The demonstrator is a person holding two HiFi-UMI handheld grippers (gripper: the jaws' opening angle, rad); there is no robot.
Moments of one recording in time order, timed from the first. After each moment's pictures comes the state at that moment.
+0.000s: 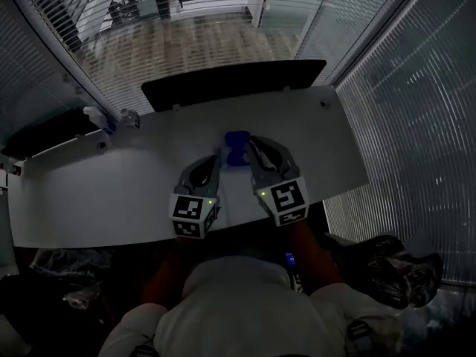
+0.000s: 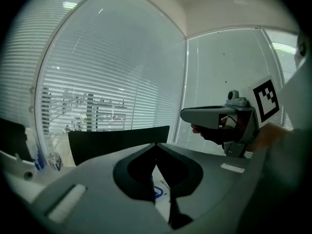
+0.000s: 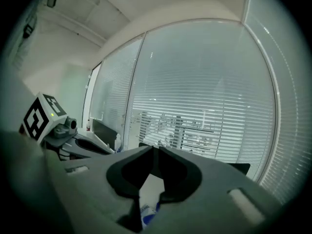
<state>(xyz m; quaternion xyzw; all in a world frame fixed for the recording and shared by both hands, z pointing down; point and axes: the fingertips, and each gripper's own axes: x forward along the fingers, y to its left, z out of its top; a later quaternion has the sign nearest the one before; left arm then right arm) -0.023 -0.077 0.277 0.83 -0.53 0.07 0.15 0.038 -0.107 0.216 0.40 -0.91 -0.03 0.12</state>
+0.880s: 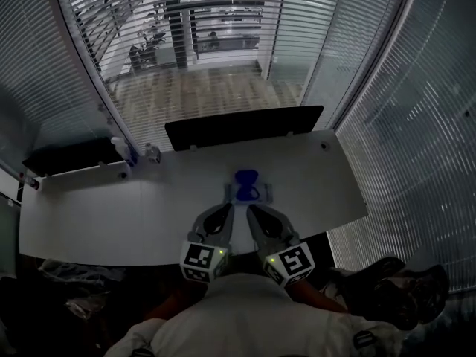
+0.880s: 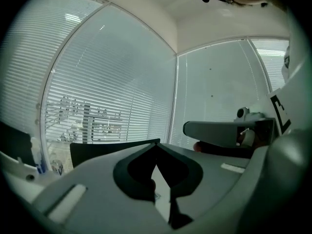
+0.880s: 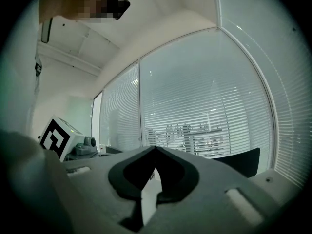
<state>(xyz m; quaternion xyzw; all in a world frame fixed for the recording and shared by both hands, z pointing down) -0.007 0.006 0.205 0.85 -0.52 0.01 0.09 0.036 0.020 0.167 0.38 -0.92 0.04 -0.02</state>
